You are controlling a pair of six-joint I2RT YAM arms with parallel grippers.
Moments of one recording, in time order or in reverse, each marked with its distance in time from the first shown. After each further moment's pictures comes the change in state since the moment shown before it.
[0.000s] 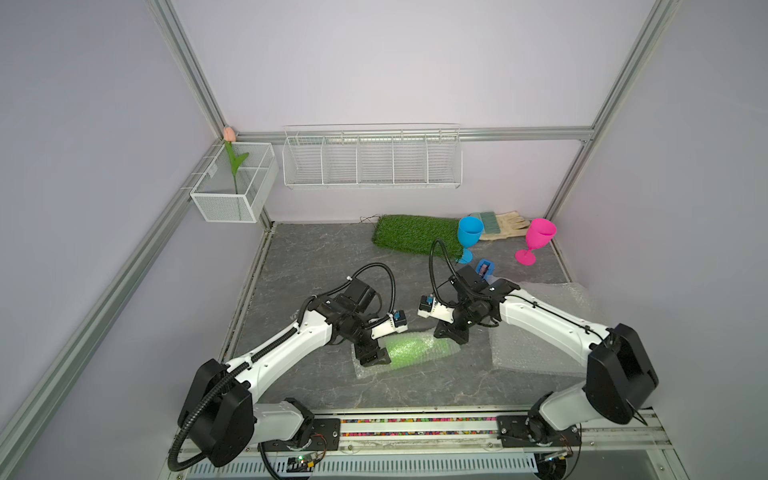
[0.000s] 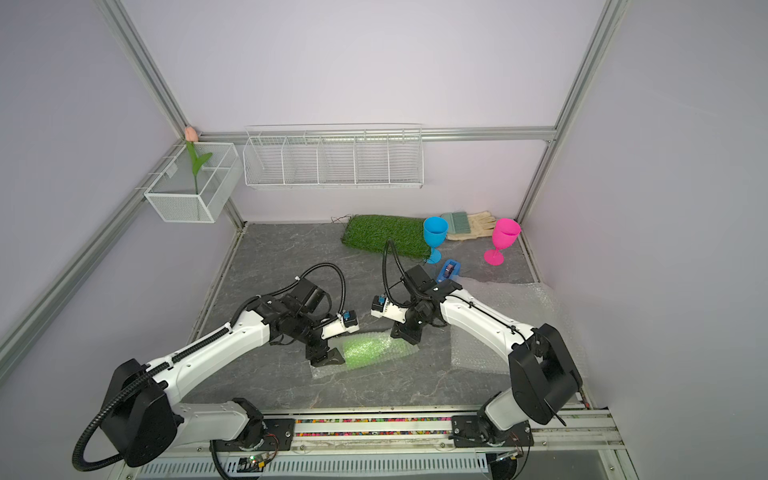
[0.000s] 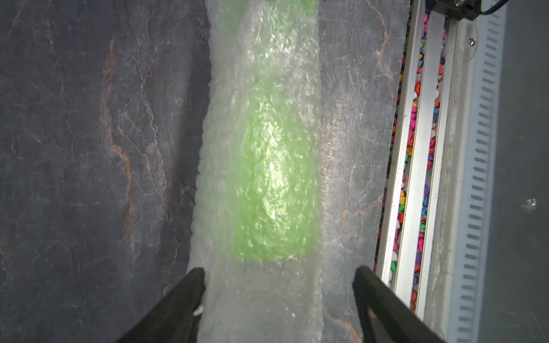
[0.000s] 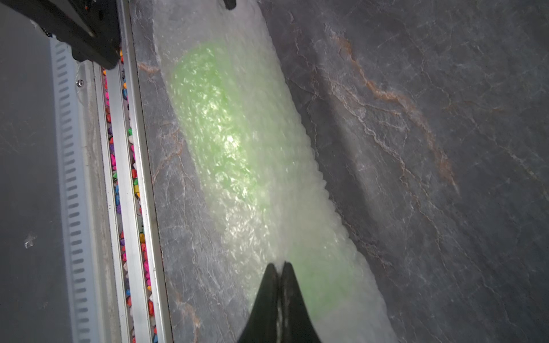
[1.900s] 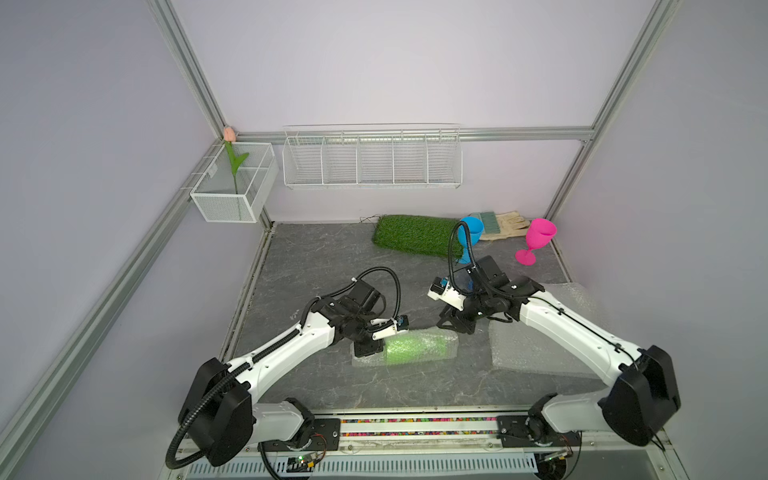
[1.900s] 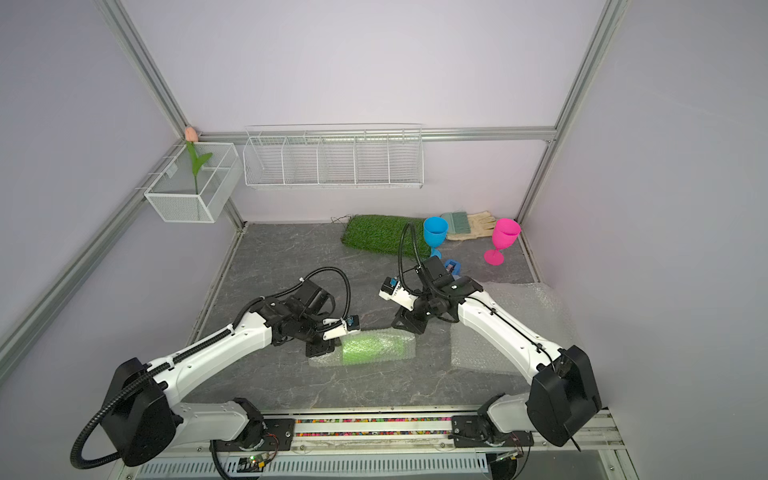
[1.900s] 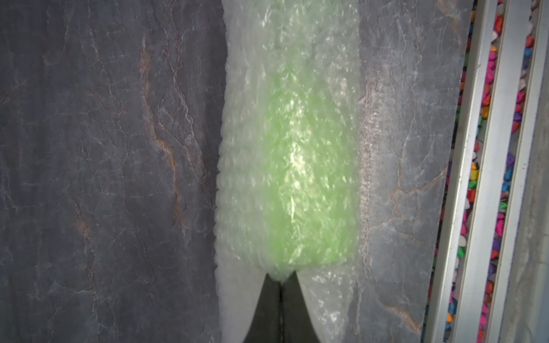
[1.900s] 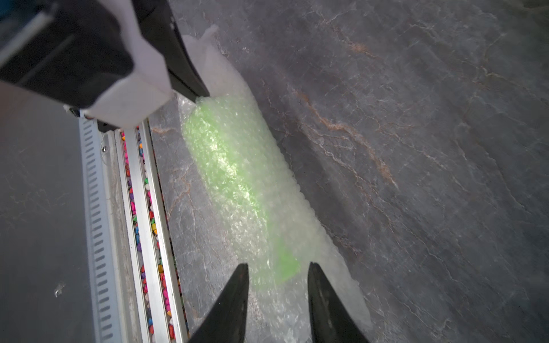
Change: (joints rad) left arm -0.037 -0.005 0.001 0.037 -0.182 0.095; right arm -0.071 -0.127 0.021 0.053 -0.031 0.196
